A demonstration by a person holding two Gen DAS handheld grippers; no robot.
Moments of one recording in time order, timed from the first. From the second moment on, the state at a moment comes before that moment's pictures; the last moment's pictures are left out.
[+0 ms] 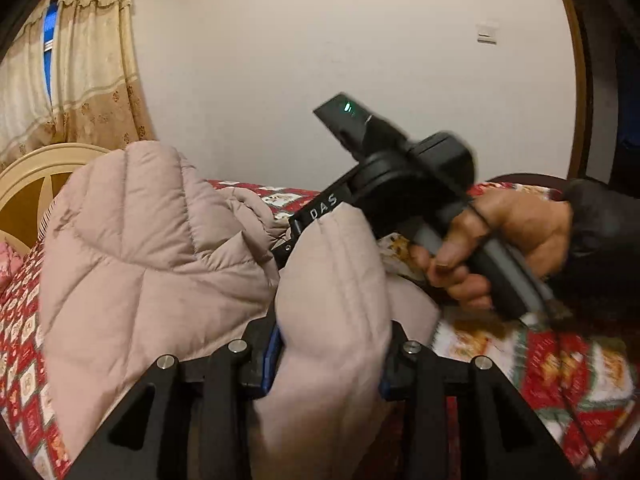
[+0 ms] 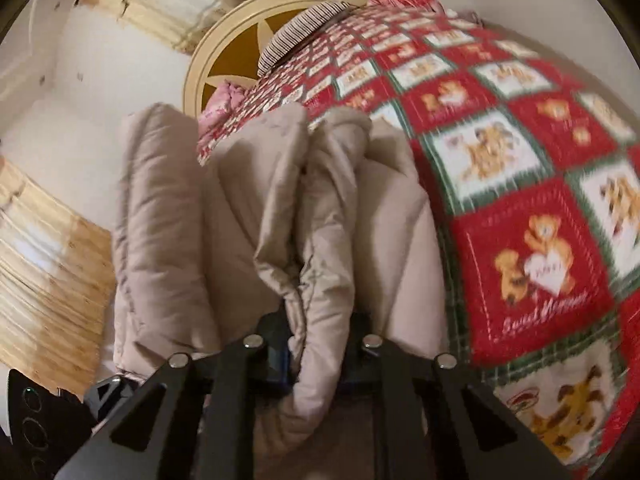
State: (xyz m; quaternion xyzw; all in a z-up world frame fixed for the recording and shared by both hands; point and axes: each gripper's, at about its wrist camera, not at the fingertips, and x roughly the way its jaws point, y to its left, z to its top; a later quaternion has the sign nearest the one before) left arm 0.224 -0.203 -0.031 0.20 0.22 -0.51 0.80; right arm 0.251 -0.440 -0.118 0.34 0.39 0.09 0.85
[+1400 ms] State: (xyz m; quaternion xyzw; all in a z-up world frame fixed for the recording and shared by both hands) left arm 0.331 -0.210 -0.034 0.22 0.24 -0.41 0.85; right arm 0.224 -0.481 -0.164 0.45 0.33 0.13 0.82
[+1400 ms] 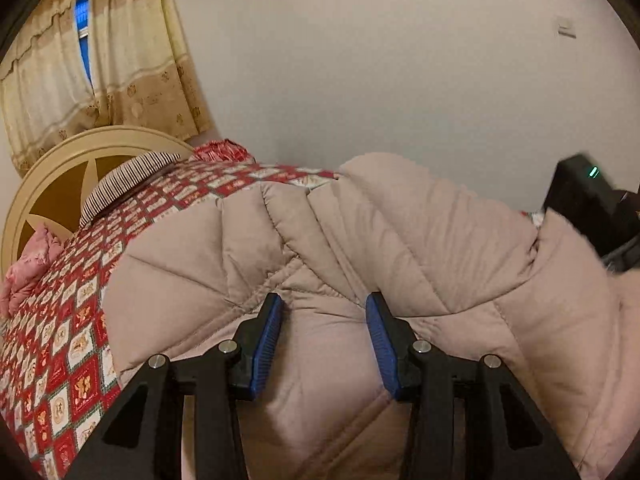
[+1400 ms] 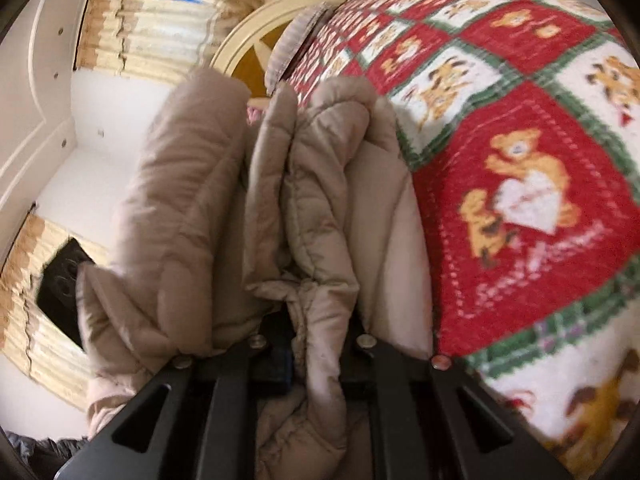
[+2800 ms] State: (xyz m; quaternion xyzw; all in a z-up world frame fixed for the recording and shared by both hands) left arm 0.339 -0.197 -0.030 0.20 0.26 -0.41 0.85; right arm 0.242 -0.436 -0.111 0.25 0.35 -0.11 0.90
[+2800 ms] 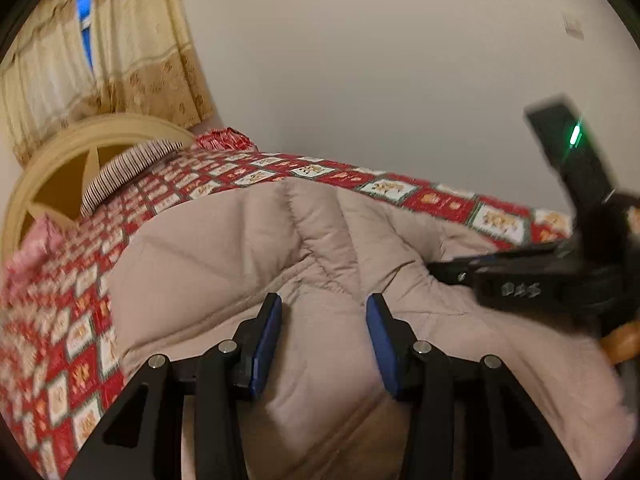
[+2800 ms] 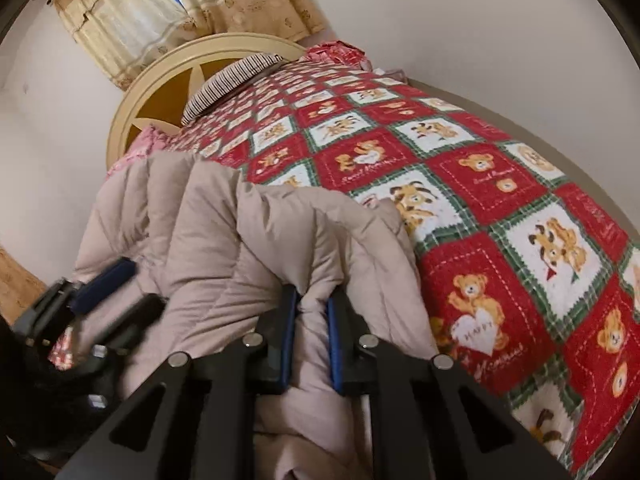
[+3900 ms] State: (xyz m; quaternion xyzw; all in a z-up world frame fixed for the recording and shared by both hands) left arm 0.421 -0.109 -0.028 0.04 0.37 -0.28 0.88; right arm 0.236 -0.451 -0.107 0.31 0.33 -0.08 0.89
